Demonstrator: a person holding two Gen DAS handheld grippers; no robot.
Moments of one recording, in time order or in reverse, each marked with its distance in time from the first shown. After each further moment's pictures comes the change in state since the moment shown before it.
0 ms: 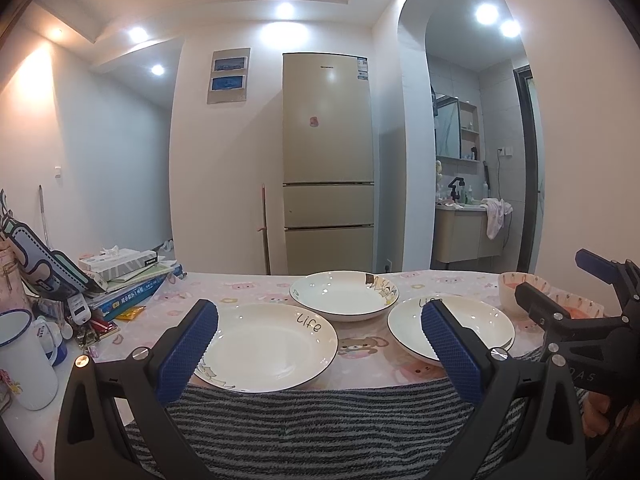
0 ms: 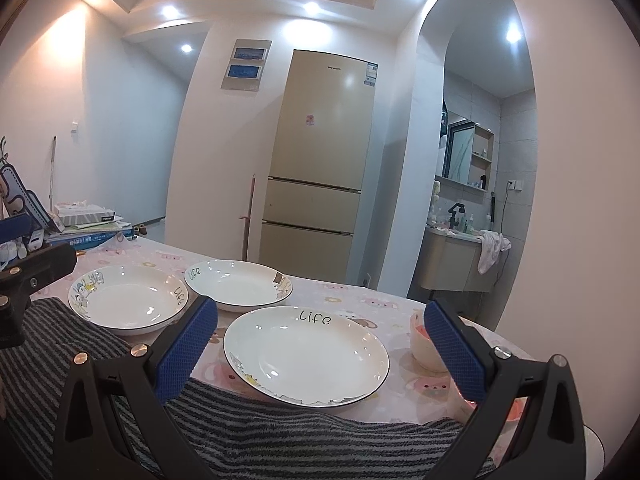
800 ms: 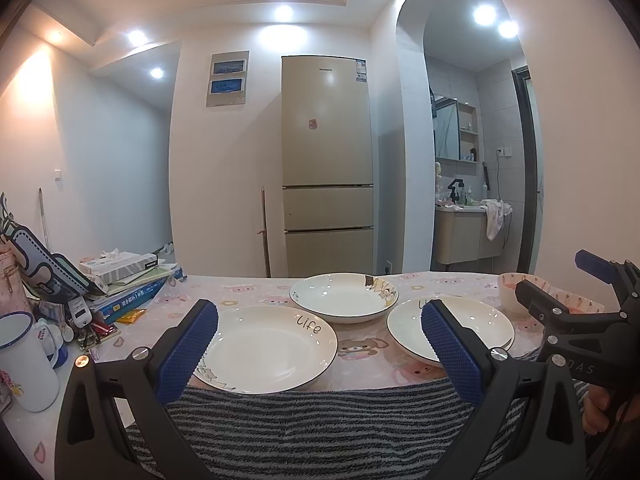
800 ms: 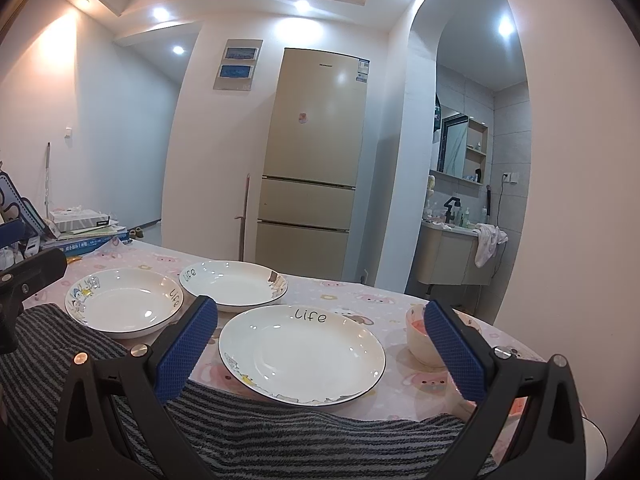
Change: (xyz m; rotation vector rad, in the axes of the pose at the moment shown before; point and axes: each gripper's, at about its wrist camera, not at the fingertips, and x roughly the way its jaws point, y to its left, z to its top) left arm 0.000 -0.002 0.001 0.003 -0.005 0.001; right arm 0.003 -0.007 0.000 0.027 0.011 -0.013
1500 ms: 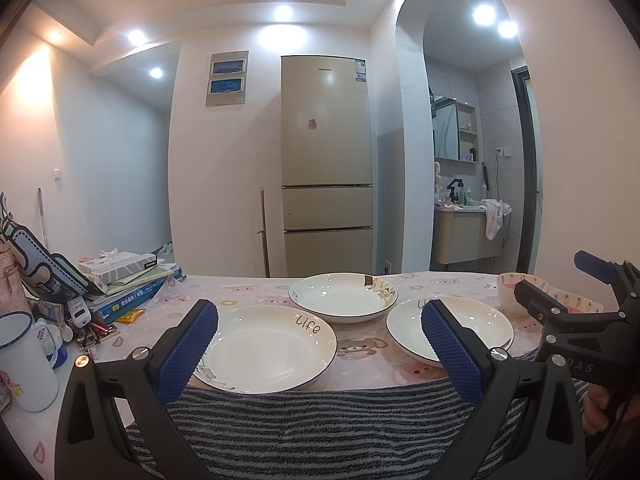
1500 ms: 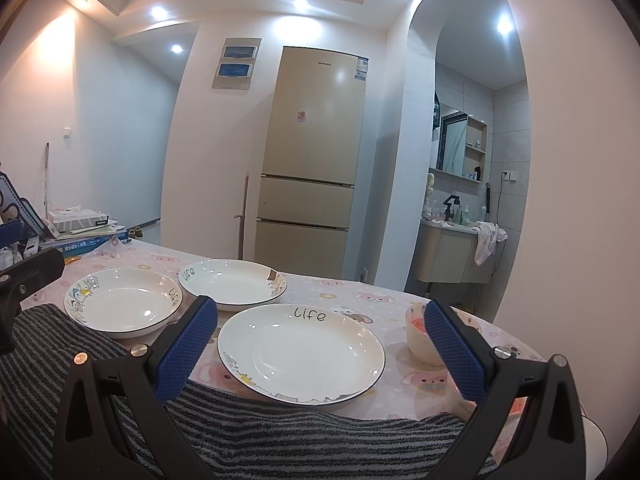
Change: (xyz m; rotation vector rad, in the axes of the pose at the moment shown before) left arm -0.001 0.000 0.001 0.001 -0.002 -0.001; right arm 0.001 0.000 -0.001 -0.001 0.002 -0.002
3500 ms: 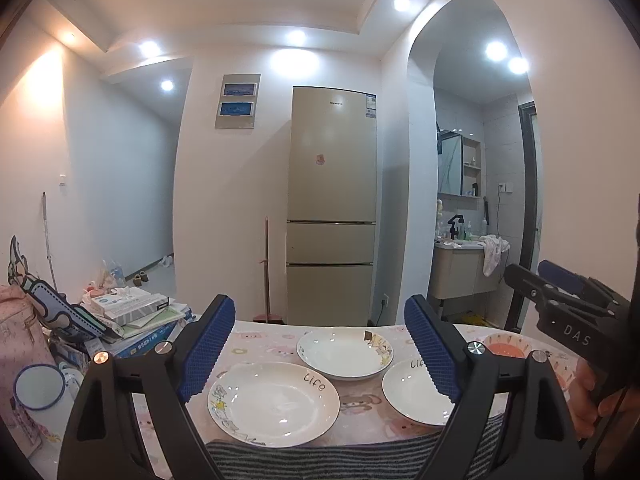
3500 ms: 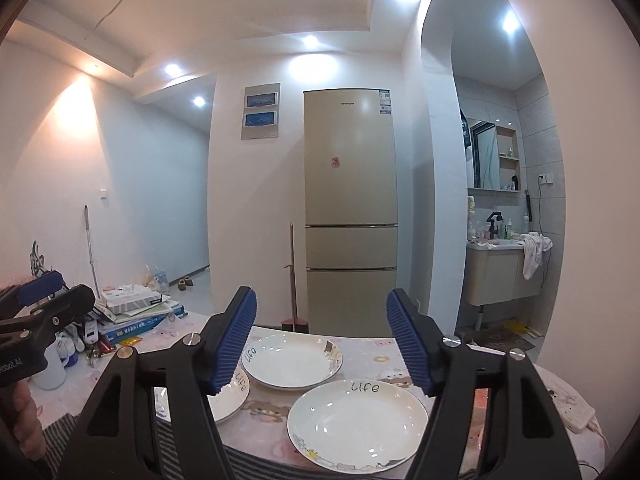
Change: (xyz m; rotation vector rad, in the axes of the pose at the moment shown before) left arm -0.031 0.029 0.091 -0.048 -0.075 -0.008; right arm -0.012 -0.012 0.101 0.129 -0.105 0.194
